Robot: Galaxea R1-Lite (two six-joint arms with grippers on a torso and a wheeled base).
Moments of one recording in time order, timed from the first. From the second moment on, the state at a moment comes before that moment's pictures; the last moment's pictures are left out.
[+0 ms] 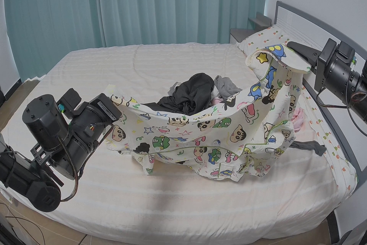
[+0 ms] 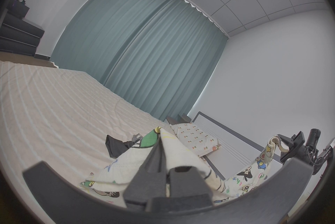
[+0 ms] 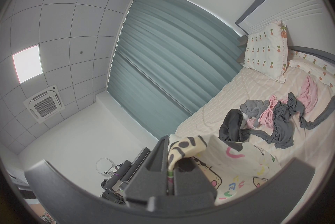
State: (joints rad) left arm -0.49 1.71 -0.47 -1.37 0.28 -0.51; right arm 0.38 1.44 -0.79 -0.83 0.19 0.85
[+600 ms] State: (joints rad) left arm -0.45 1.71 -0.49 -1.38 0.27 -0.52; right arm 0.39 1.44 -0.79 -0.83 0.19 0.85
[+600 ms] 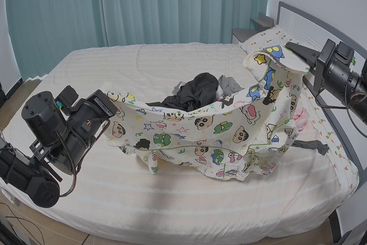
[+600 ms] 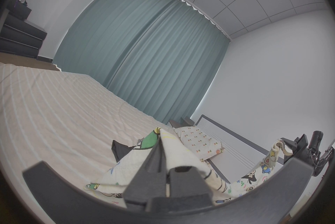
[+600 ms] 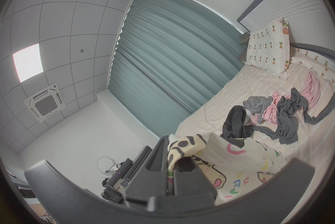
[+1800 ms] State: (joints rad) left arm -0.37 1.68 -0.53 -1.37 0.28 -0.51; right arm 0.49 1.51 -0.86 -0.83 0.18 0.84
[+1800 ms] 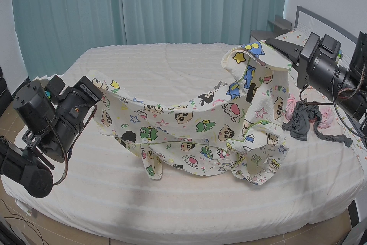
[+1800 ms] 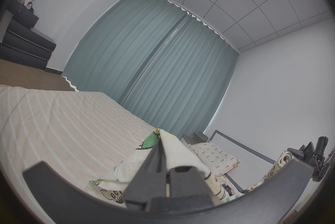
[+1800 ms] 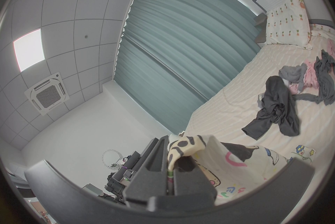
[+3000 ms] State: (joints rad) left arm -0.36 1.65 -0.48 -1.37 0.28 -0.50; right arm 0.54 1.55 -0.87 -0.83 0.18 0.84
